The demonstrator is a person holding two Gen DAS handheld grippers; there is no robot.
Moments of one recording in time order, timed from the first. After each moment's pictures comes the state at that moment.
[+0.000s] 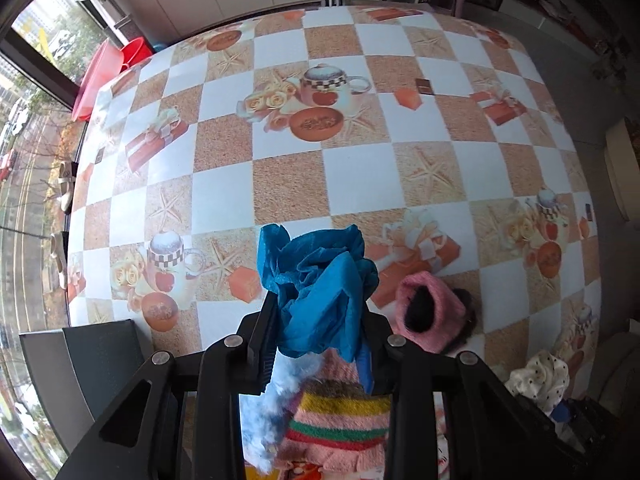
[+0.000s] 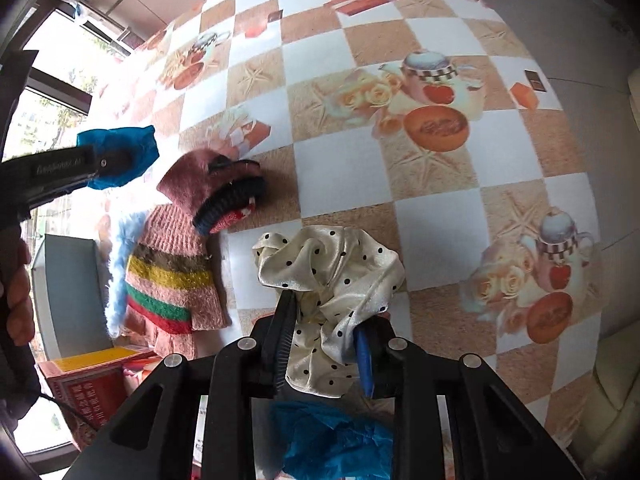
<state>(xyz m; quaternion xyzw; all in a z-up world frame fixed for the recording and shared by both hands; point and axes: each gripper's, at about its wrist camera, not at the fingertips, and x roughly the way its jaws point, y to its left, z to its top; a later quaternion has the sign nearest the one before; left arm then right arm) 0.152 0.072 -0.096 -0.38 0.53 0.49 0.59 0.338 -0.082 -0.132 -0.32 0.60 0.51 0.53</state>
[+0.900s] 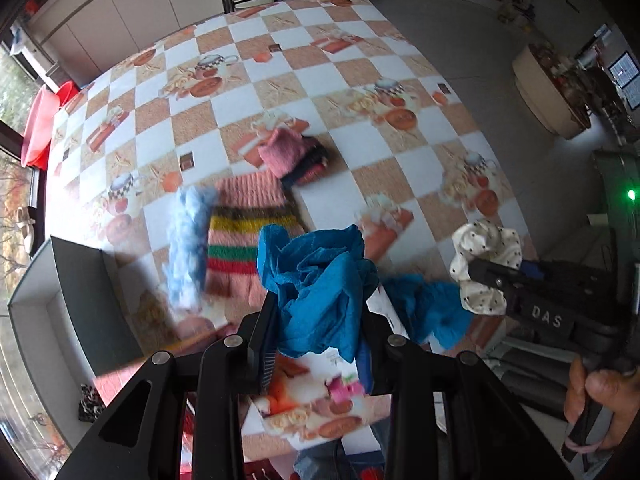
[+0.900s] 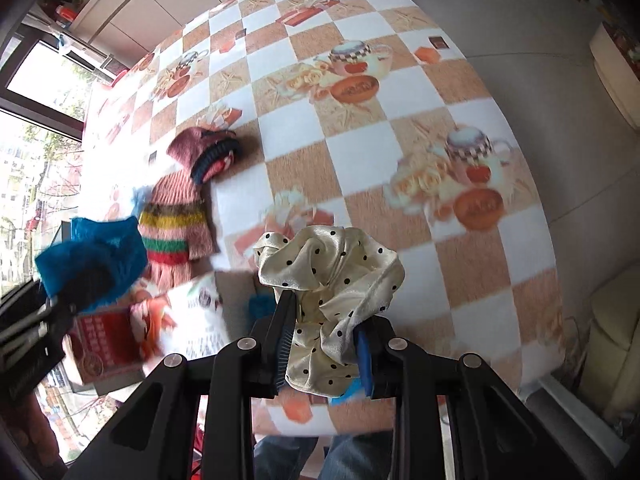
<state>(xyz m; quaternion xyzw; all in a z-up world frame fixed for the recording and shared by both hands) 0.152 -0.094 -0.039 -0.34 0.55 0.36 0.68 0.342 -0.159 -0.086 -0.30 0.61 0.47 0.57</state>
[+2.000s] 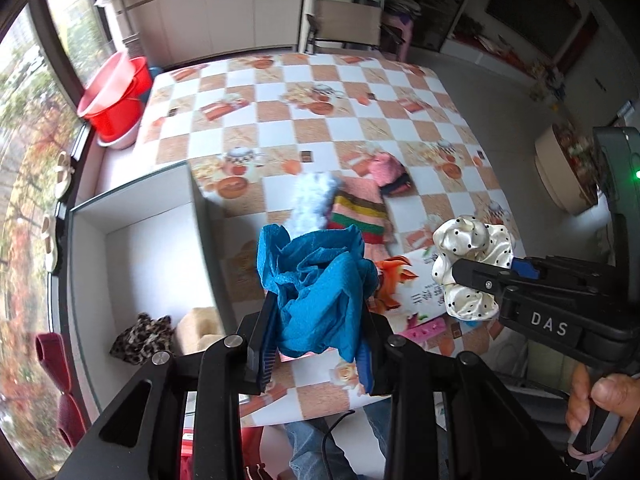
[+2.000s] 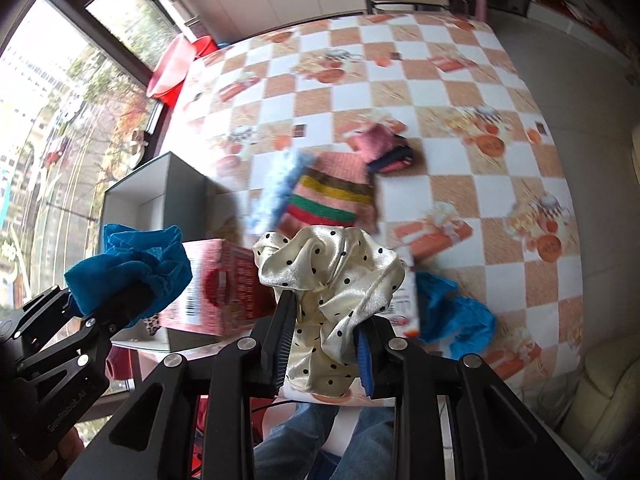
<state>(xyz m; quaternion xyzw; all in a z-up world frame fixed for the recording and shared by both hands) -0.014 -0.133 0.034 -0.38 0.44 0.46 0.68 0.169 -0.141 0.001 -0.35 0.52 0.57 0.53</state>
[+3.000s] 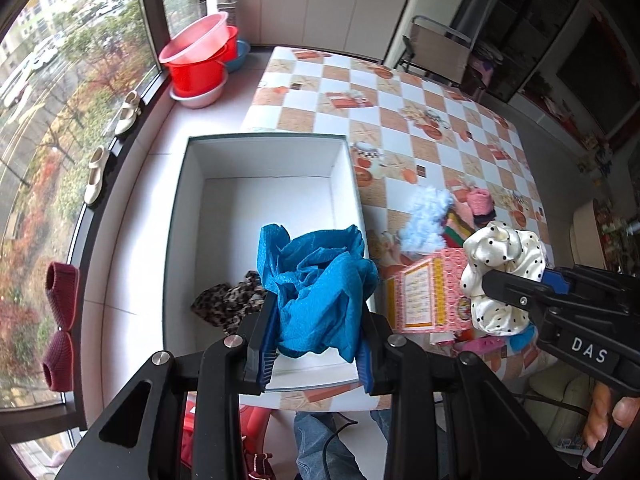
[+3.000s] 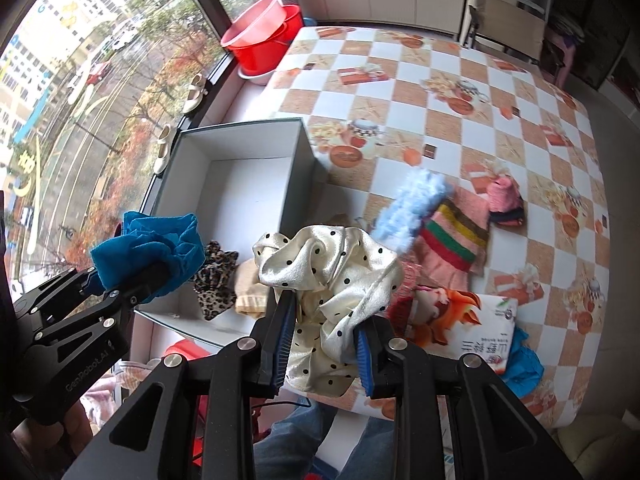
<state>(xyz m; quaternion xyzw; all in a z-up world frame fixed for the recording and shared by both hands) -0.162 -0.143 0.024 -0.44 0.37 0.54 0.61 0.023 -0.117 0.013 -0.42 0.45 0.64 0.46</state>
